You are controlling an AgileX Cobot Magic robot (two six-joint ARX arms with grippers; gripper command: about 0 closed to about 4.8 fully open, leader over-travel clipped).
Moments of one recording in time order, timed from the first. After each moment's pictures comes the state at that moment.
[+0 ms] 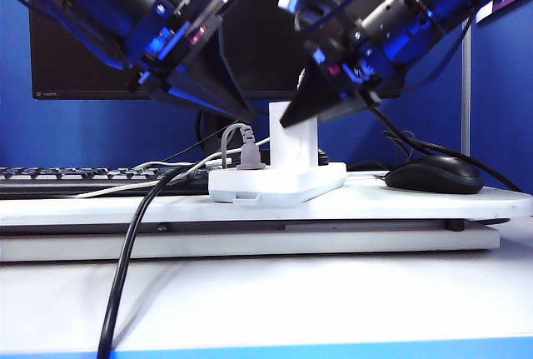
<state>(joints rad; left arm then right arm) -0.63 1.41 0.90 -0.14 0.38 0.08 0.48 1.51 0.98 -0.08 -0.42 -0.37</state>
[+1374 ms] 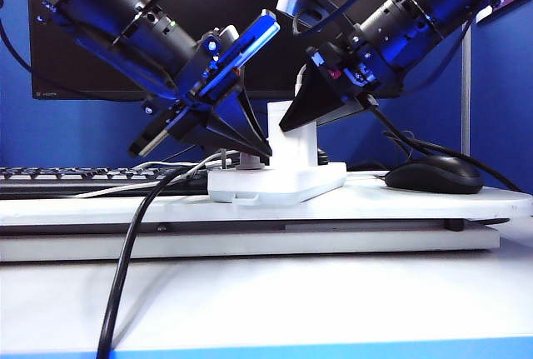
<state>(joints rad) -0.66 1.55 0.90 0.01 0.28 -0.55 0.48 1.52 0.98 -0.08 -0.42 -0.37</state>
